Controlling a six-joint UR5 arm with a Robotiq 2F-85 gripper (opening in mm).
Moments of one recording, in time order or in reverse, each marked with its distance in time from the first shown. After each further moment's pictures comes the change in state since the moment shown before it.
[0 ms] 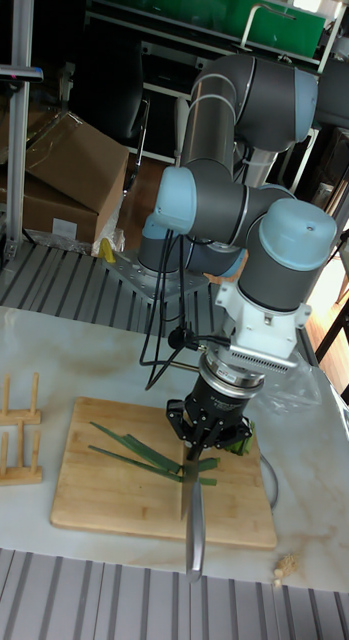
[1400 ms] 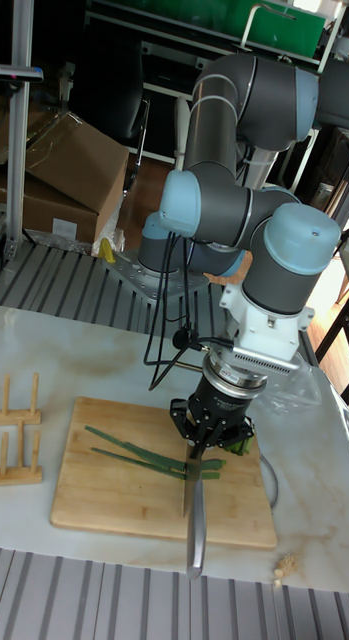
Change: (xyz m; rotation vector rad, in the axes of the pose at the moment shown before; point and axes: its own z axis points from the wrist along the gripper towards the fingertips) arm 0.010 0.005 0.003 0.007 0.015 0.015
